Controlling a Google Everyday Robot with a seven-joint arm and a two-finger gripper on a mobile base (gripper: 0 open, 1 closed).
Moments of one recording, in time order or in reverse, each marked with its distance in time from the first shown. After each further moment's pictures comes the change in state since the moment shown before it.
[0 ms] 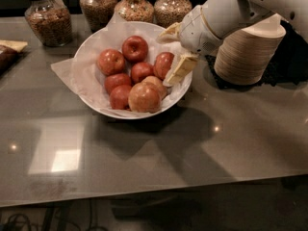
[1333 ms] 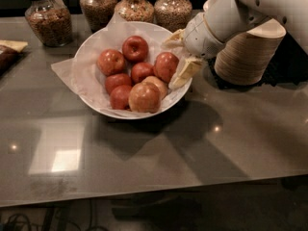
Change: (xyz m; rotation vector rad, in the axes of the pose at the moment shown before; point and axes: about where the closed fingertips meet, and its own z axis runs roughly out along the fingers) arm 0.031 0.000 0.012 -0.048 0.026 -0.014
